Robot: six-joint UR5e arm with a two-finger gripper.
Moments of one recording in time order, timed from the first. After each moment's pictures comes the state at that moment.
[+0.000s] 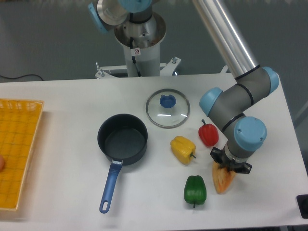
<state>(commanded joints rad) 2.66 -2.29 -1.32 -1.13 1.58 1.12</state>
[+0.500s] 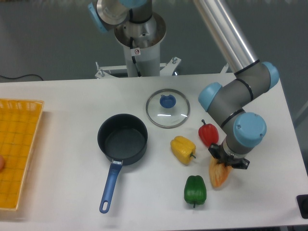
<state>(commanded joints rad) 2.66 -2.19 -1.35 -1.26 1.58 1.15</state>
